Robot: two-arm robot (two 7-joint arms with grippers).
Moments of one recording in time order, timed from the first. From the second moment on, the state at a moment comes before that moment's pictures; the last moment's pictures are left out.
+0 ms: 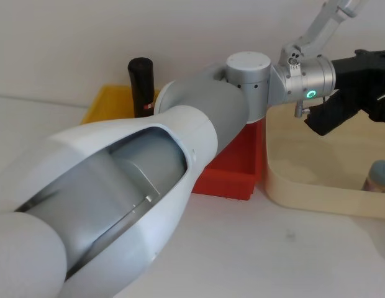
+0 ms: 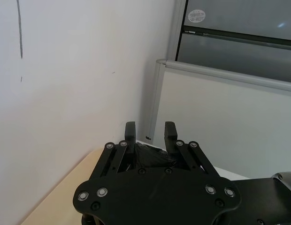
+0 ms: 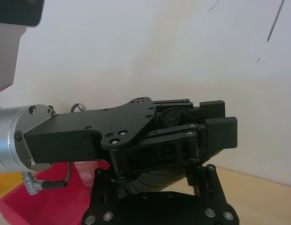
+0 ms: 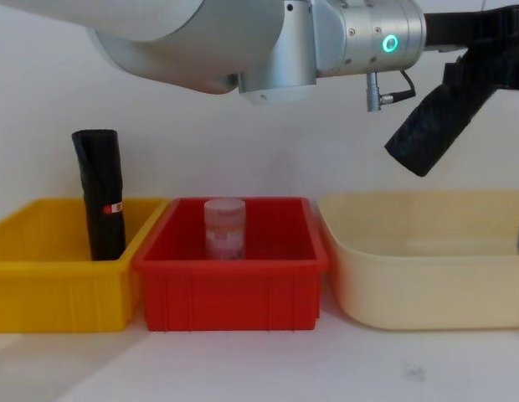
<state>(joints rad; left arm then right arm) -1.32 -0.35 0.74 -0.13 -0.73 -0.13 -0.82 0.49 0.47 -0.28 -1.48 0.63 0.27 0.35</state>
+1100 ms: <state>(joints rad) -1.32 -0.35 0.74 -0.13 -0.73 -0.13 -0.82 0.49 0.47 -0.28 -1.48 0.63 0.27 0.35</state>
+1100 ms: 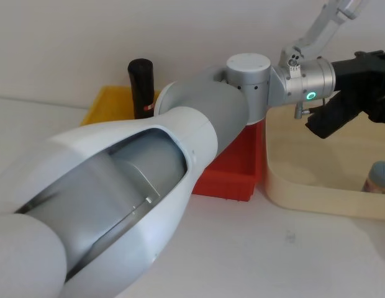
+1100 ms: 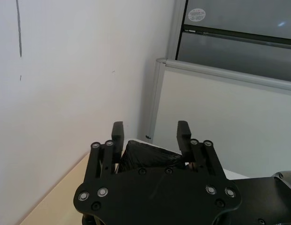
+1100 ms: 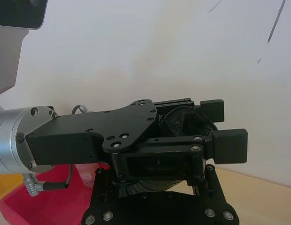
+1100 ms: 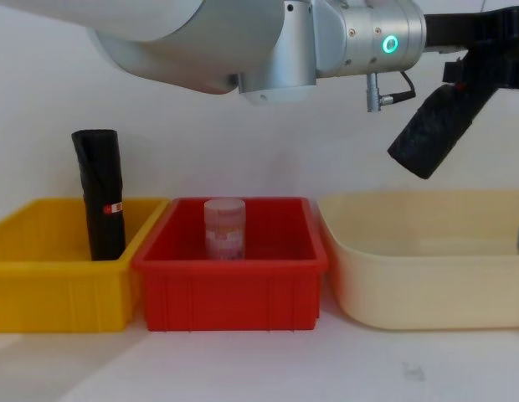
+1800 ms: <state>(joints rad) -1.32 -0.35 0.74 -0.13 -0.73 -0.13 -0.82 0.49 0.49 -0.27 -1.48 0.61 0.26 0.32</state>
